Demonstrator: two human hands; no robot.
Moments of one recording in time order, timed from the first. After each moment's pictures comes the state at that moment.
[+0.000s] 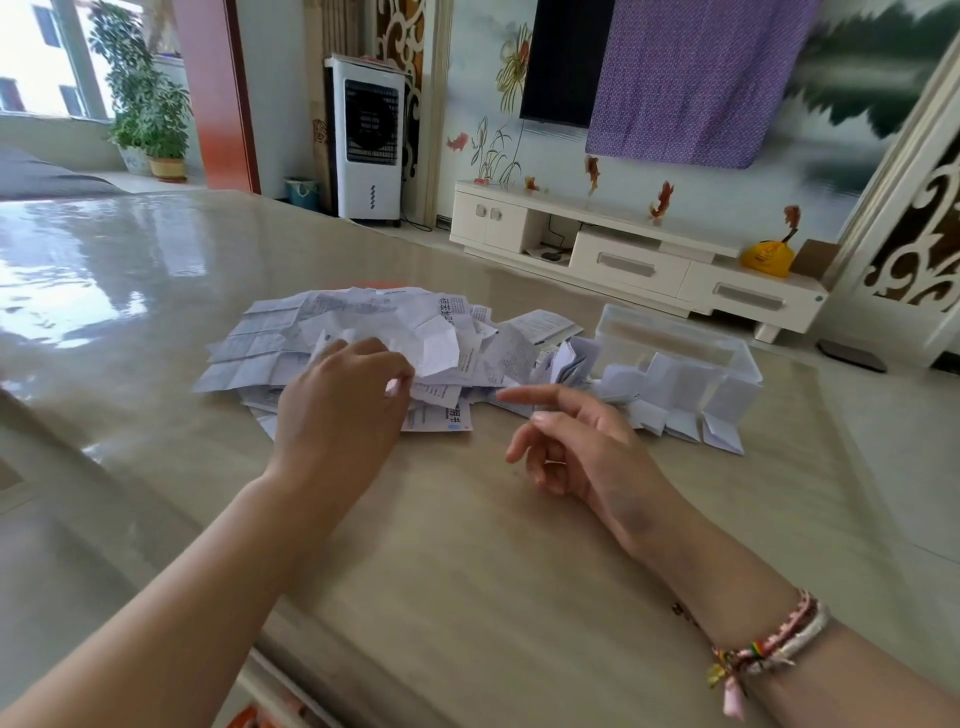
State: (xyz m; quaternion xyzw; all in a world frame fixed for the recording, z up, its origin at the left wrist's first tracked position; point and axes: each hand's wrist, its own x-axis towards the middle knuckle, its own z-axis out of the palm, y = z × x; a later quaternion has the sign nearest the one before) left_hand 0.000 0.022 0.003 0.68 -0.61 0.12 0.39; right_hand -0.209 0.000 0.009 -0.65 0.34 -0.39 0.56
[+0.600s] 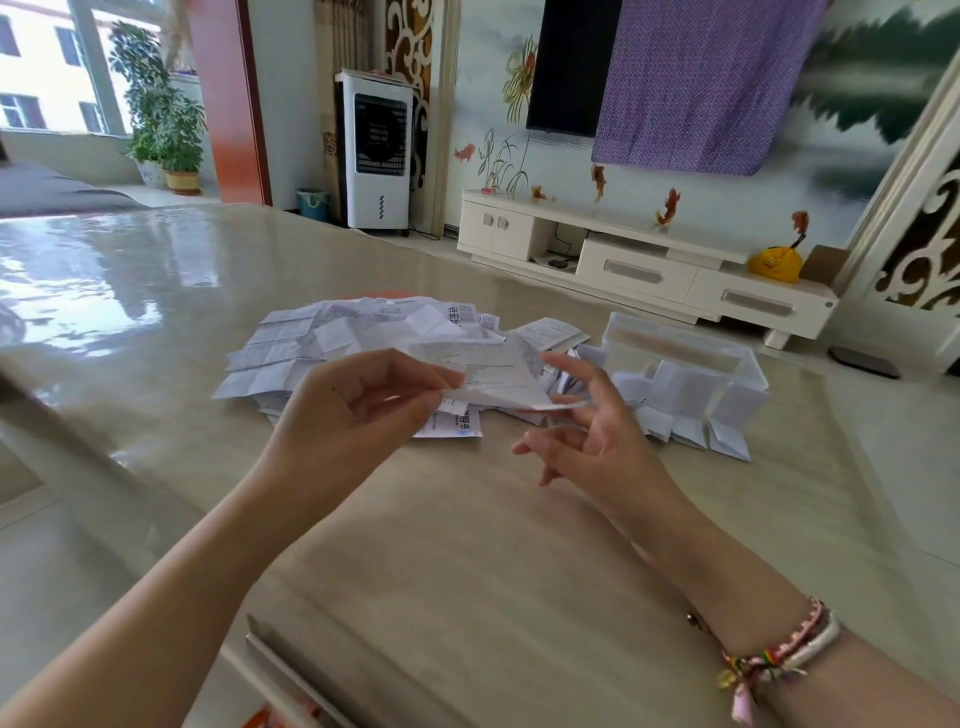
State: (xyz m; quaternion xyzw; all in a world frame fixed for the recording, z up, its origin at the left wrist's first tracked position) left_hand -0.004 0.061 0.023 0.42 -0.59 -0.30 0.62; right_hand -0.212 0.002 0.008 -0.69 0.34 -0.42 0.47
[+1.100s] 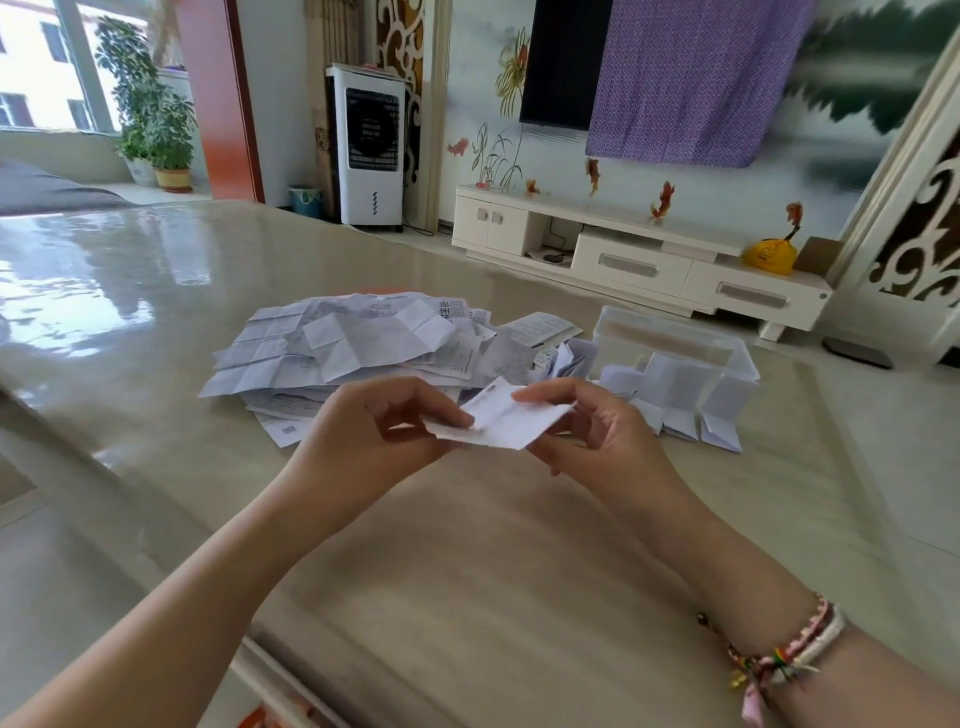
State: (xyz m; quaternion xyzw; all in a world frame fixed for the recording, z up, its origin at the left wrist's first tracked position) left_hand -0.013 0.051 0.008 0.49 -0.61 -0.31 0.54; right_hand -0.219 0.000 0.008 -0.71 0.34 -0.43 0.45
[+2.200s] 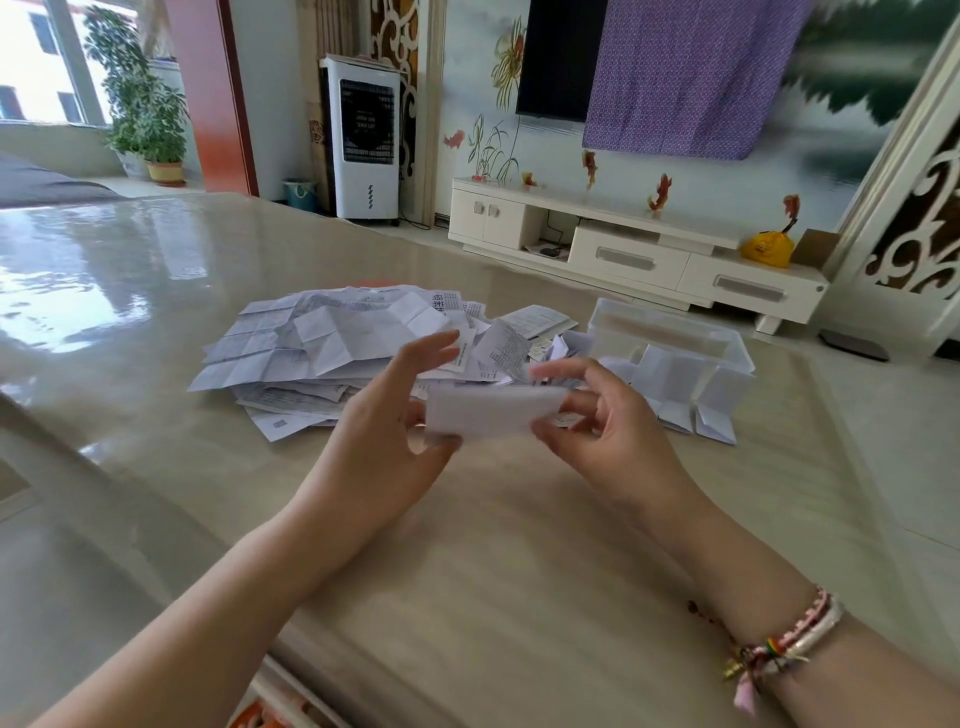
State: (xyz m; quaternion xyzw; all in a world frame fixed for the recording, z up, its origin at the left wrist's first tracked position) left_hand -0.031 0.046 -0.002 0.51 -0.66 -0.17 0.52; right_hand -0.225 0.002 0.013 -0.73 0.39 -0.43 0.35
